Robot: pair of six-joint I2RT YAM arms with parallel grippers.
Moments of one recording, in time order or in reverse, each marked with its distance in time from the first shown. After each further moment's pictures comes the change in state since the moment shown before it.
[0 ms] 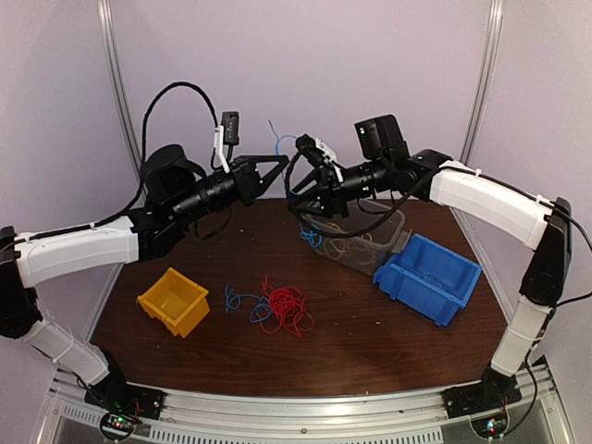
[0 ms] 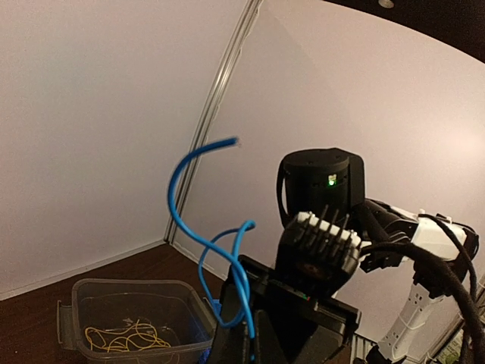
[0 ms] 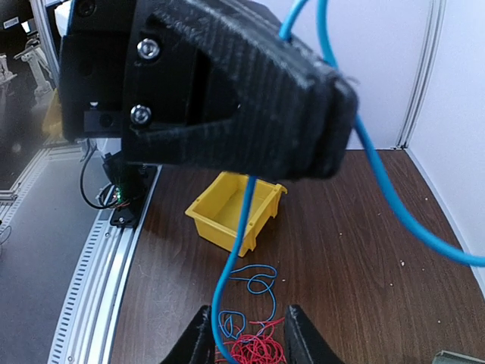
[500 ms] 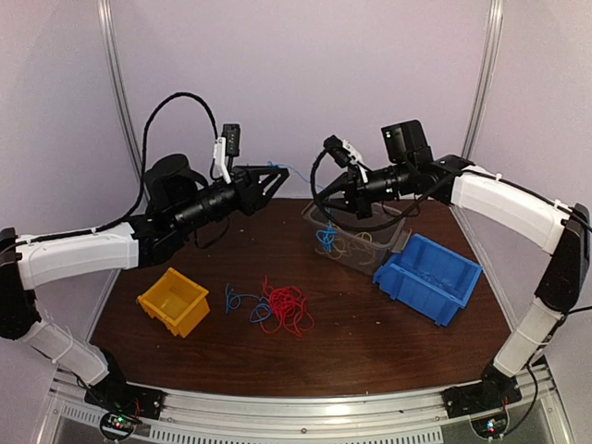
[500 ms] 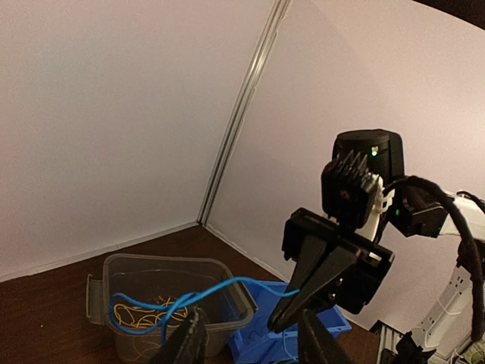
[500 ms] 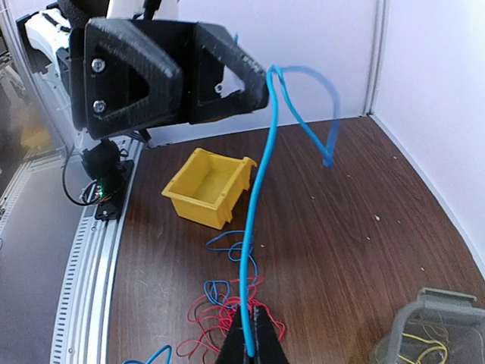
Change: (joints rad) left arm 0.000 -0.011 -0.048 -0.021 -0.079 0.036; right arm -0.083 -0.101 -0.145 0.014 0.010 0.037
